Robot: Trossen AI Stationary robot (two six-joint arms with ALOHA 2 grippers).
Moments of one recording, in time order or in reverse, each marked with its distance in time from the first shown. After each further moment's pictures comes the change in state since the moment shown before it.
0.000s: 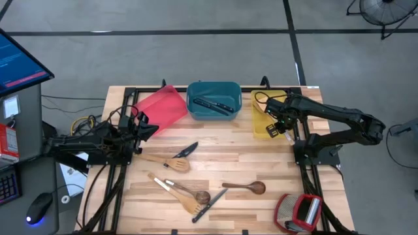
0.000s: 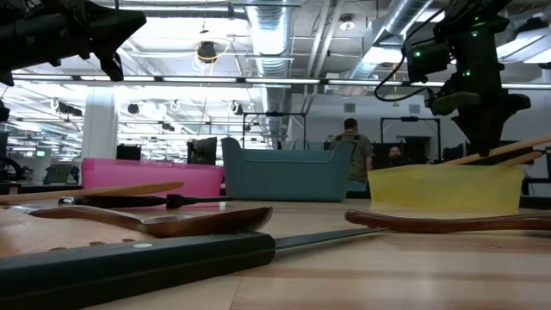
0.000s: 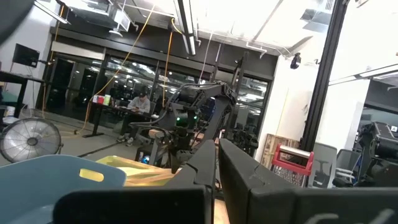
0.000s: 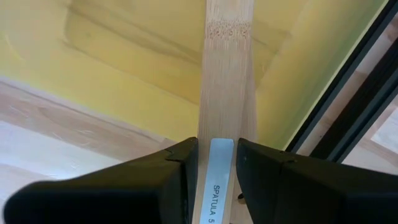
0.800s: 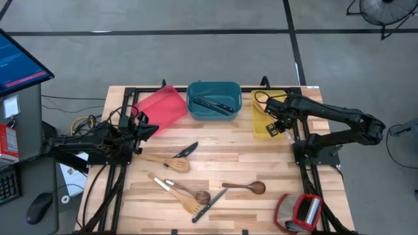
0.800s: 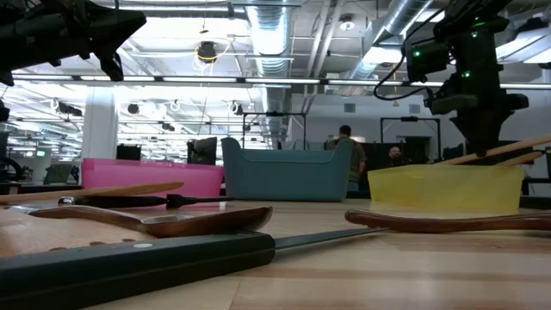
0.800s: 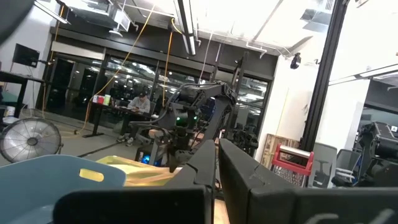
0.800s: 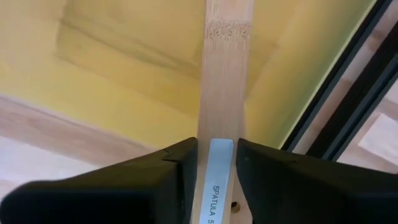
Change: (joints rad) left arm 0.000 0.000 0.000 0.000 0.000 0.000; right arm 0.000 0.000 0.000 0.009 0.049 0.001
